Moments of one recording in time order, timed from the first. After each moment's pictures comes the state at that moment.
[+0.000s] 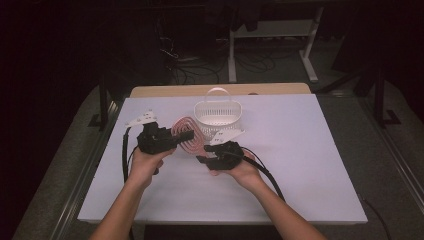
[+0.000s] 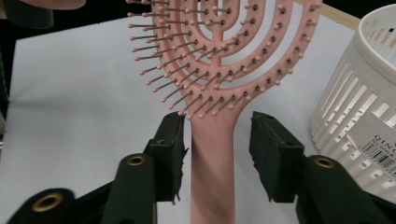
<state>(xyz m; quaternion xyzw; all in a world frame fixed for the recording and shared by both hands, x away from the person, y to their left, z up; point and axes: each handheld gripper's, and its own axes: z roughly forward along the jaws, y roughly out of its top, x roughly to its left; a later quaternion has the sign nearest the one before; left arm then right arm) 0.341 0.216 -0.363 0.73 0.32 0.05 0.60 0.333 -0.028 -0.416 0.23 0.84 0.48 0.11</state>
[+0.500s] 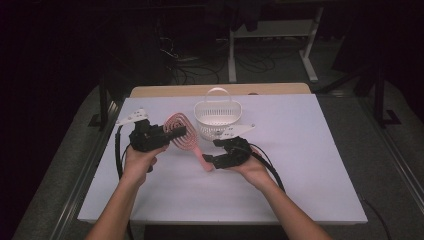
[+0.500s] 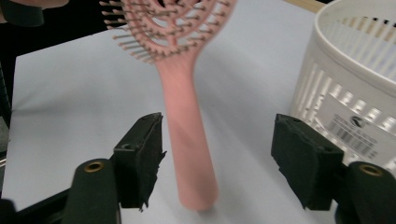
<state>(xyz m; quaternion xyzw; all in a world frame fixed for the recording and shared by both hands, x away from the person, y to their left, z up) 0.344 0.234 -0.357 0.72 0.33 0.07 0.60 0.340 -0.051 -0.412 0.27 0.83 0.49 0.09</state>
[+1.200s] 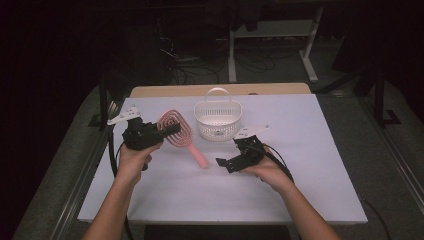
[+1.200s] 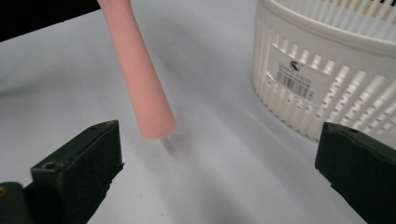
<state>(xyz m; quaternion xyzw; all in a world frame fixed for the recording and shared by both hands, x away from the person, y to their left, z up) 0.343 0.246 -0.351 0.71 0.34 0.08 0.61 0.341 -0.086 -0.422 0.31 0.82 0.47 0.10</state>
